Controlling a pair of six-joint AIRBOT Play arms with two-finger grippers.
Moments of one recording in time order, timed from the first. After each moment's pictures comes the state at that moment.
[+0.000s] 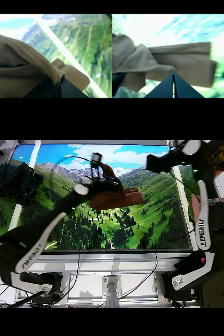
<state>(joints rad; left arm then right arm) -0.54 -1.63 1.33 0.34 -0.22 -0.53 0.04 -1.72 2.00 -1.16 1.29 1.59</state>
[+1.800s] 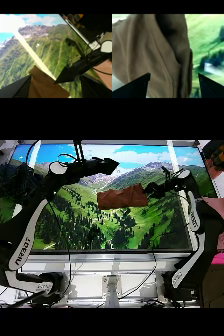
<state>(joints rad) -0.34 -1.58 1.54 0.34 -0.65 -0.73 -0.12 -2.08 1.82 -0.84 1.31 1.28</state>
